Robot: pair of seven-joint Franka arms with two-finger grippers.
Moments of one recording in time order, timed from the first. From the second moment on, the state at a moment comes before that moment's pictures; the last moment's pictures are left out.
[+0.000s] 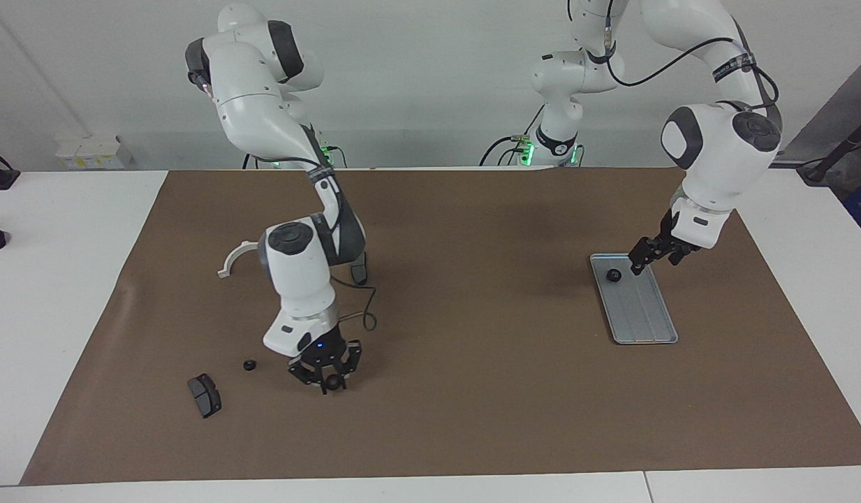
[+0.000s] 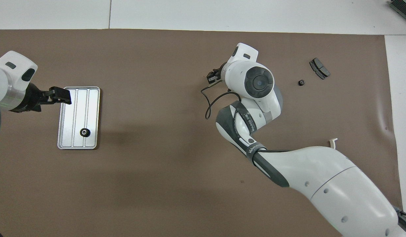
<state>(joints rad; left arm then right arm) -0.02 0.03 0.00 -1.87 -0.03 1.96 -0.18 0.30 0.68 0.17 -1.50 -0.24 2.66 0.15</state>
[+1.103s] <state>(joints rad) -0.15 0.06 -0.09 -1.93 -0.03 2.15 -0.49 0.57 0.68 0.16 -1.48 -0.24 2.55 0.47</state>
